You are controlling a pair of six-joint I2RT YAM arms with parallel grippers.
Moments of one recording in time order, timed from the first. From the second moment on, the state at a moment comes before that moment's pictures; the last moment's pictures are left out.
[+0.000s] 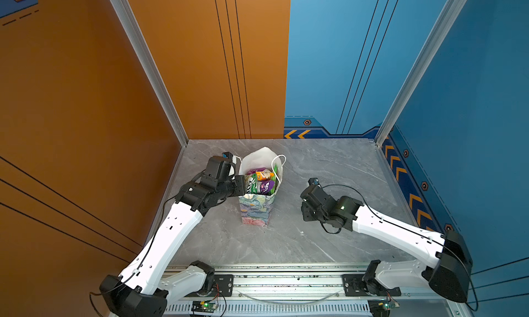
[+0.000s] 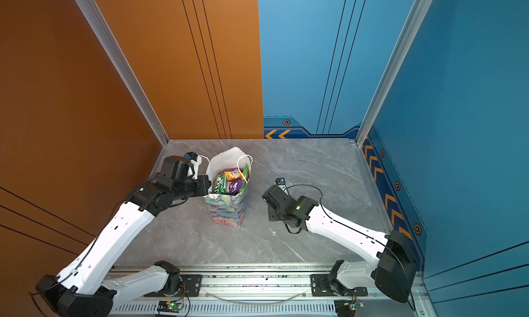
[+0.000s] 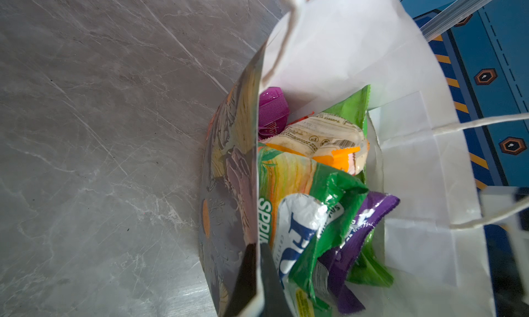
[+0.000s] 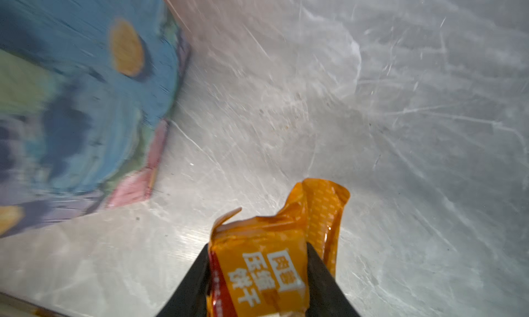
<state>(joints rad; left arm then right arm) -0.41 1.11 1.19 -0.85 0.04 -0.46 0.91 1.27 1.07 -0.75 0.31 0.70</state>
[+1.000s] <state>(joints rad) -0.41 1.11 1.19 -0.85 0.04 -0.46 1.21 1.47 1.73 -0.90 0.54 0.55</state>
